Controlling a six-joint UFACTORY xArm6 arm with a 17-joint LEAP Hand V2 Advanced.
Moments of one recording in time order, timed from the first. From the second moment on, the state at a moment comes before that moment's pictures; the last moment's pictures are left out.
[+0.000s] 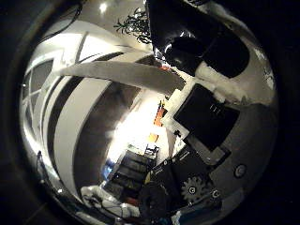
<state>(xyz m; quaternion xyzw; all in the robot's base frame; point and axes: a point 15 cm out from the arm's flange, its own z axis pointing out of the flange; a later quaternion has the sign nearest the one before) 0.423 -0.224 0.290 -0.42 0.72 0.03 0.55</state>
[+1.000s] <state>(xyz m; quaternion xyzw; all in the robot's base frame) 0.333 -0.115 0.483 -0.73 0.67 -0.04 0.17</state>
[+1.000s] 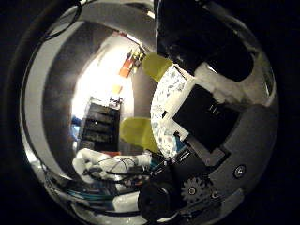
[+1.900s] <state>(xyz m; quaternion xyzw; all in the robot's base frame) 0.290 -0.044 0.319 -0.79 0.56 -0.05 -0.25</state>
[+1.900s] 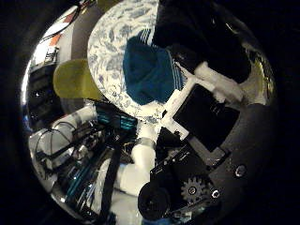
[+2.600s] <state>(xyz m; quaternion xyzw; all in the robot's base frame) 0.319 -0.008 0.370 -0.81 0.56 -0.08 -0.16</state>
